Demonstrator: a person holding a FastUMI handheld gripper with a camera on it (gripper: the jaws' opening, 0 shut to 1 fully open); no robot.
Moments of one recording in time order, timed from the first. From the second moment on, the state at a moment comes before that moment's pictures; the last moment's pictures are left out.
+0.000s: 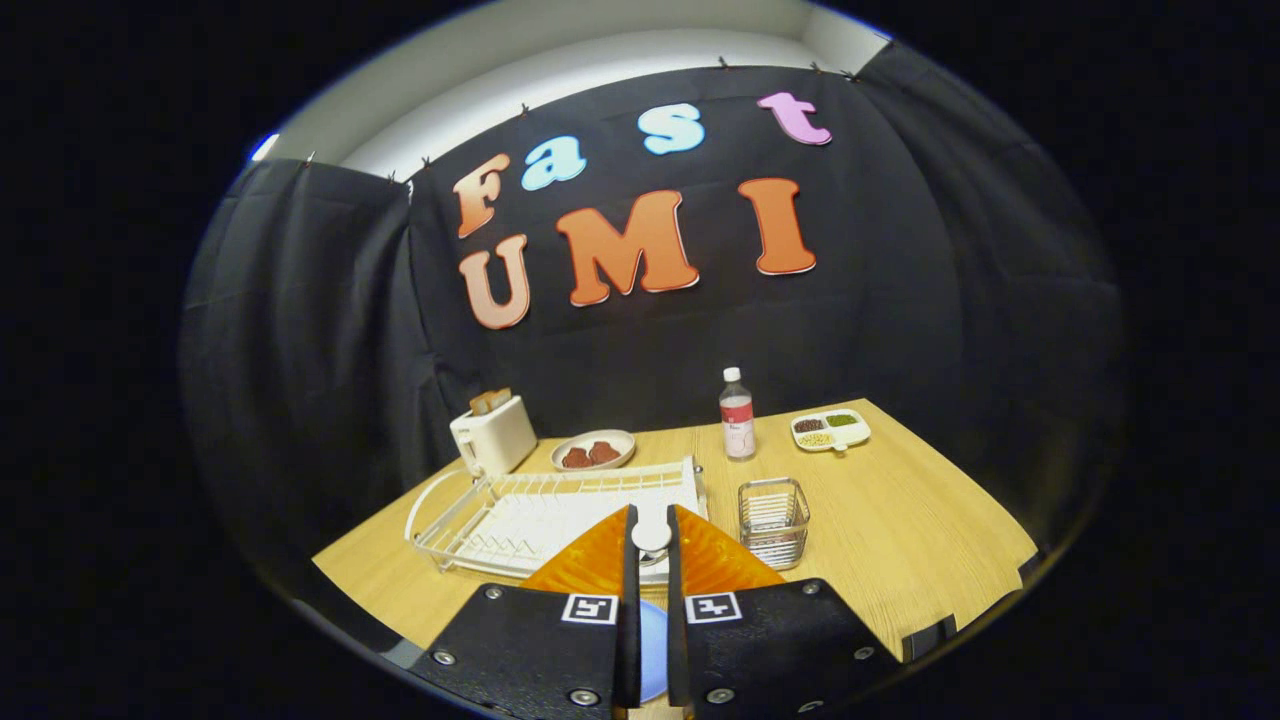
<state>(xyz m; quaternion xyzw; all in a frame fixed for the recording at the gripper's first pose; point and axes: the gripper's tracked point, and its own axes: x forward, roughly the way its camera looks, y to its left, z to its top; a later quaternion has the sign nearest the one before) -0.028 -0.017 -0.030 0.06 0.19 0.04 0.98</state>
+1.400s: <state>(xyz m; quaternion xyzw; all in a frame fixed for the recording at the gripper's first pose) -0.035 0.012 -0.065 0.06 0.15 0.11 0.98</state>
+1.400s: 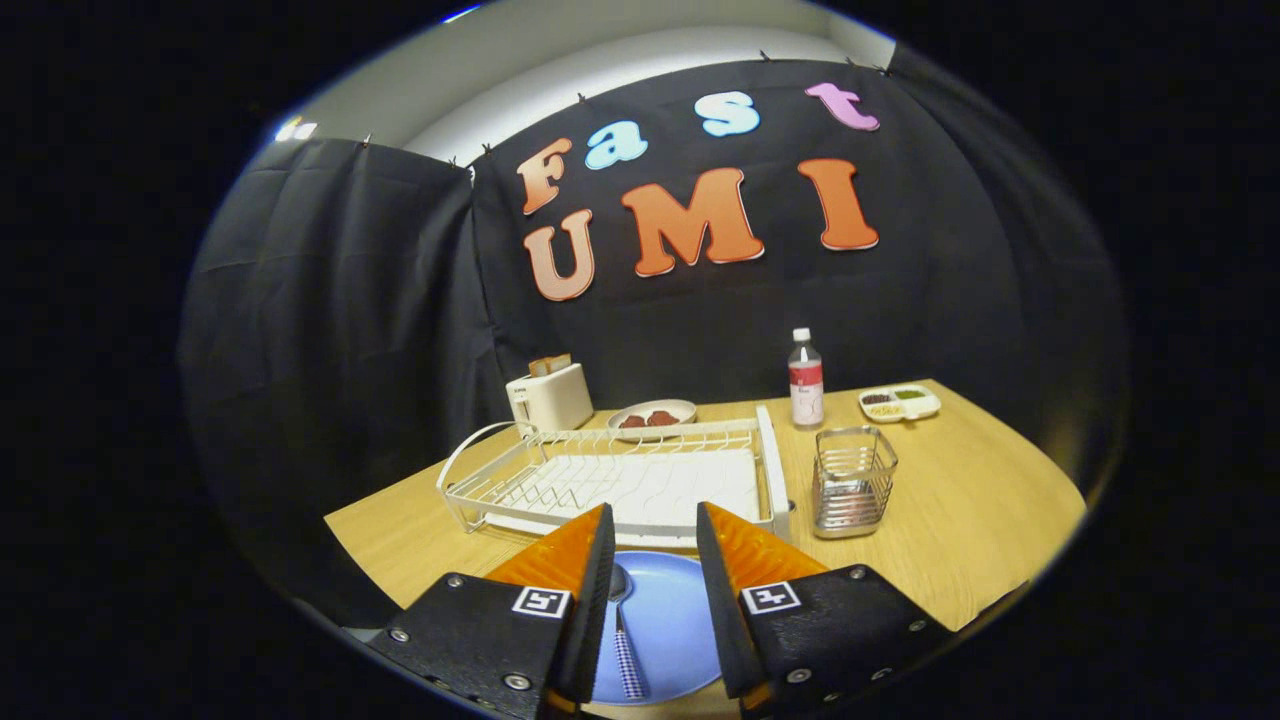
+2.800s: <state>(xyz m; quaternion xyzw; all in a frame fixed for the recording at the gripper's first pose) -0.019 -0.039 0.053 -0.01 -0.07 -0.03 1.00</state>
